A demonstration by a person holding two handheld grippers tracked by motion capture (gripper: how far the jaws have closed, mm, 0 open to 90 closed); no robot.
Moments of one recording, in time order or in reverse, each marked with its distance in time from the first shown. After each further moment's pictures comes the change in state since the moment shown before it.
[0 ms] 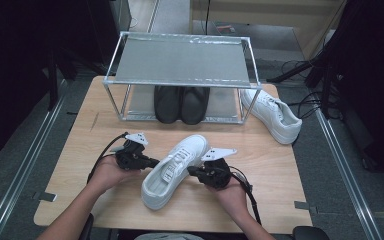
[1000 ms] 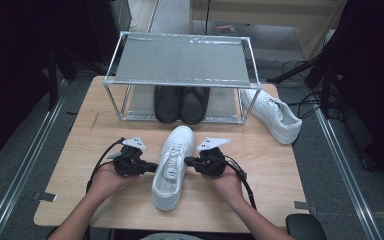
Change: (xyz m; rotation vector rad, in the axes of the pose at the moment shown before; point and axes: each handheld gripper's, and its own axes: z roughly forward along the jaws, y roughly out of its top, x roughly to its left) left arm -0.014 -0.013 -0.002 -0.031 0.038 -0.071; right arm -0.019 0.021 0.019 0.007 0.006 -0.028
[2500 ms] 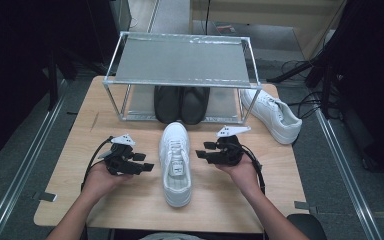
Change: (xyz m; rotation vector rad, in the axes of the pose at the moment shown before) left arm 0.021 -0.012 -0.014 -0.076 0.066 -0.047; right arm -0.044 0.007 -0.033 -0.049 -0.011 0.055
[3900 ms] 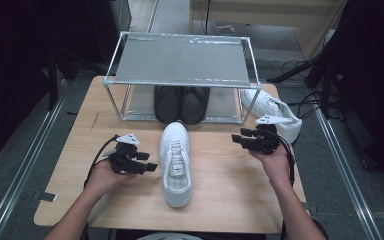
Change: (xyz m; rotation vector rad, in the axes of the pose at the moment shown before) left arm -0.003 0.008 0.009 0.019 -0.021 0.039; right arm -0.071 -0.006 -0.073 -0.073 -0.204 0.102
